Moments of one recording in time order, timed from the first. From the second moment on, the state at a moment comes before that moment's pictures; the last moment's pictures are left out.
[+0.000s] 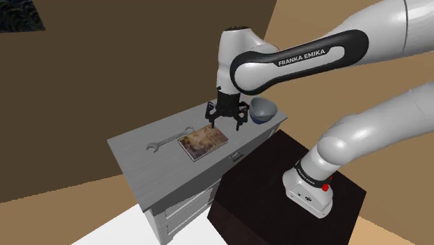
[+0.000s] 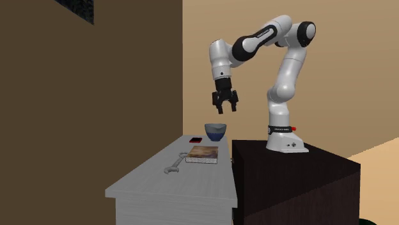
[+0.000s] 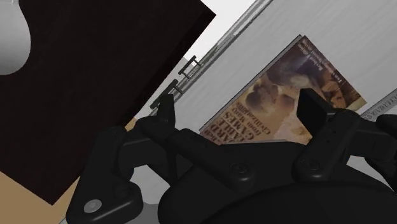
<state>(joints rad) -0.08 -0.37 0.61 -2.50 0.33 2.03 1.15</state>
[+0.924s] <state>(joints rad) -0.10 0.29 0.67 -2.19 -0.15 2.36 2.02</state>
